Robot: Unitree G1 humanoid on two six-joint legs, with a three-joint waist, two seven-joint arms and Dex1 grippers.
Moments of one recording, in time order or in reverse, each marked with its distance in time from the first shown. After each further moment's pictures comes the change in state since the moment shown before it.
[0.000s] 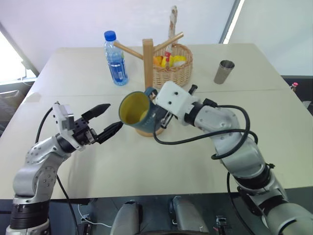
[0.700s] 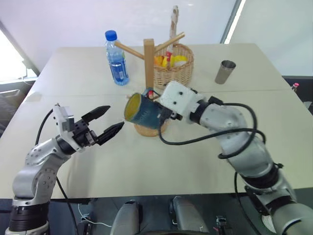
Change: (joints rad) left arm 0.024 -0.001 0.001 -0.001 0.000 -0.004 0.012; right arm 0.038 -0.115 -0.095 -0.029 0.064 -0.126 0.056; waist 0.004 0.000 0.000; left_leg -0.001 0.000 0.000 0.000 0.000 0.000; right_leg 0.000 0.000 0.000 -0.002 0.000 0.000
